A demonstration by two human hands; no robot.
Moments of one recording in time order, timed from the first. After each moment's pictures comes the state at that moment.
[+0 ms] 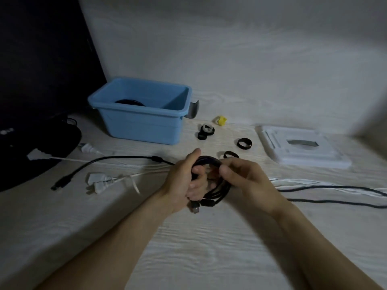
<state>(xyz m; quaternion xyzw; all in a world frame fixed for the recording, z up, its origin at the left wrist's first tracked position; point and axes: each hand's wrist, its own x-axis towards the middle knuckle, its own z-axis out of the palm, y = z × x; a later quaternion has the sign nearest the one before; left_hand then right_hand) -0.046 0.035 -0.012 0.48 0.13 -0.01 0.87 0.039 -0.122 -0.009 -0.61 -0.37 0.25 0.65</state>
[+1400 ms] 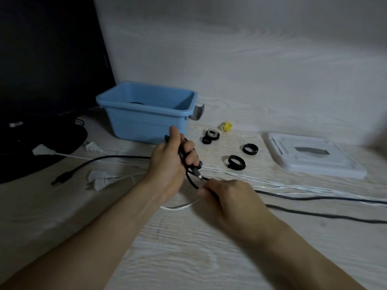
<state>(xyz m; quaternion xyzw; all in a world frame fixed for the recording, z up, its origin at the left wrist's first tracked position) -0.042 0.051 0.002 0.41 0.07 0.25 0.87 -0.001 -0.109 -0.021 -0.80 -0.55 -0.10 0.23</state>
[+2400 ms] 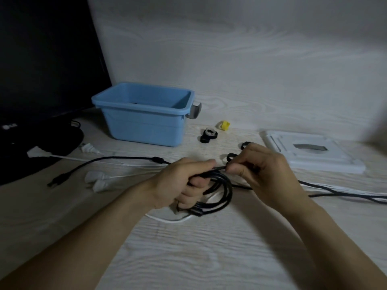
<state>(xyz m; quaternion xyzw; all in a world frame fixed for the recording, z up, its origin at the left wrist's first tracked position) -0.066 0.048 0.005 0.65 0.00 -0.12 0.75 0.048 -0.134 0.003 -0.73 -0.54 -0.16 0.40</state>
